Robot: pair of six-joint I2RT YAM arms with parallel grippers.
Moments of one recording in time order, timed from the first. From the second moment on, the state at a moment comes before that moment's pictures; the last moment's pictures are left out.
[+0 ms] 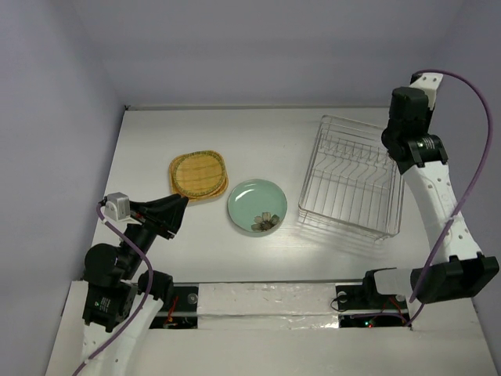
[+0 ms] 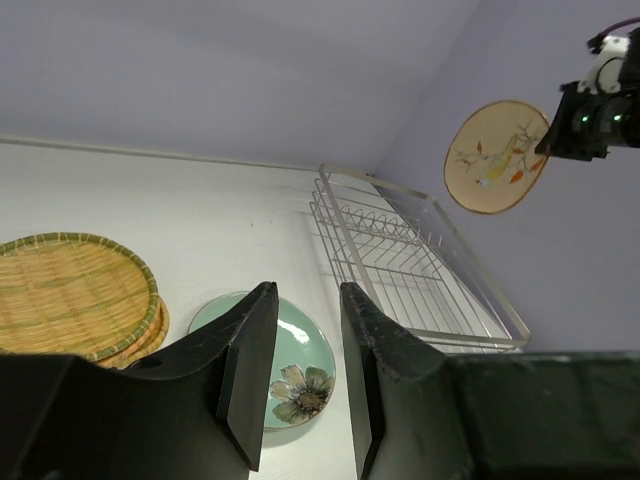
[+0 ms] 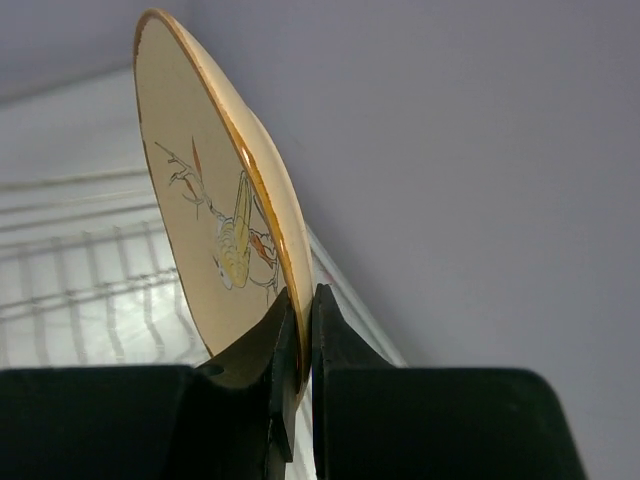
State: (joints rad) left arm -0.30 0.12 0.63 -0.31 0.19 -0.51; right arm 0.10 1.32 1.48 -0.60 0.87 -0.03
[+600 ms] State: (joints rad) left arm -0.30 0.13 0.63 -0.31 0.18 -0.51; right arm 0.37 1.38 1.44 -0.53 -0.18 0.27
